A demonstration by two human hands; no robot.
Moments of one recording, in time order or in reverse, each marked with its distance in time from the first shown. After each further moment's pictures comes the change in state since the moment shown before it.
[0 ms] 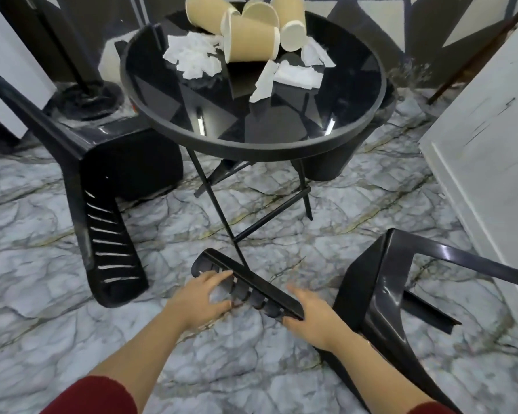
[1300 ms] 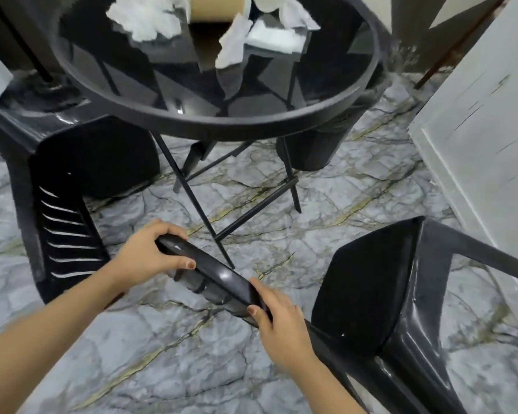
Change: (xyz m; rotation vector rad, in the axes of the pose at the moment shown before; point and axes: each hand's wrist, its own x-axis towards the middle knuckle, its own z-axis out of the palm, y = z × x) left_hand 0.044 0.002 -0.068 -0.392 0.346 0.105; right_hand 0.033 0.010 0.053 0.141 0.367 -0.186
